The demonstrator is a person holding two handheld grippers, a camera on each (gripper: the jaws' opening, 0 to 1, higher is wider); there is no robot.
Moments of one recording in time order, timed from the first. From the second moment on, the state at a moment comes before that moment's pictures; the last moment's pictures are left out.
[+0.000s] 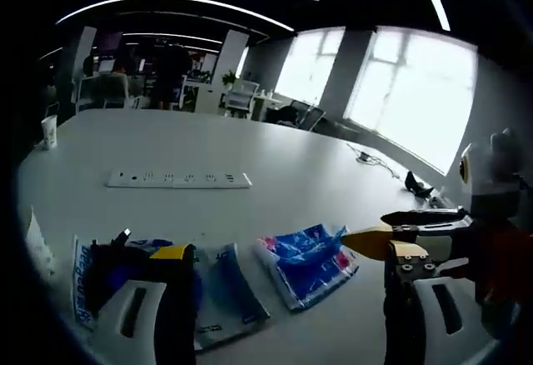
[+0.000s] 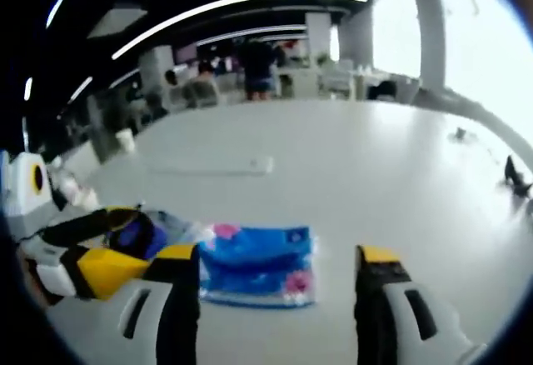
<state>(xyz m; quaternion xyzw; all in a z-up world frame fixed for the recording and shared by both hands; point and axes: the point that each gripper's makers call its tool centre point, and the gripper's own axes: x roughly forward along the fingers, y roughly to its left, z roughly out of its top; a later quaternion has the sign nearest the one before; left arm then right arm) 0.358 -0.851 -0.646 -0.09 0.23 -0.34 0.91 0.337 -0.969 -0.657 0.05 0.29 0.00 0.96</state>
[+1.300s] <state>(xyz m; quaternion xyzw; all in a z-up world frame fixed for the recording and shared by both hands) 0.328 -0.714 -0.626 -0.05 0.23 -0.31 0.92 0.354 -0.827 -0.656 0.04 0.32 0.17 0.93</state>
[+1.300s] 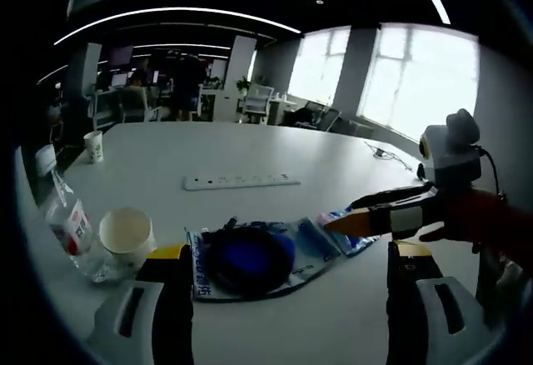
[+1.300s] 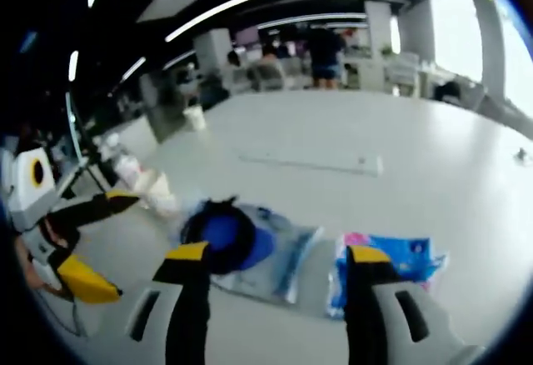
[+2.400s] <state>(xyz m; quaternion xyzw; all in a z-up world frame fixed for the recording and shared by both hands) 0.318 -0.678 -0.635 -0.04 0.24 -0.32 0.92 0.406 -0.760 -0.702 0.00 0.34 0.23 0.91</state>
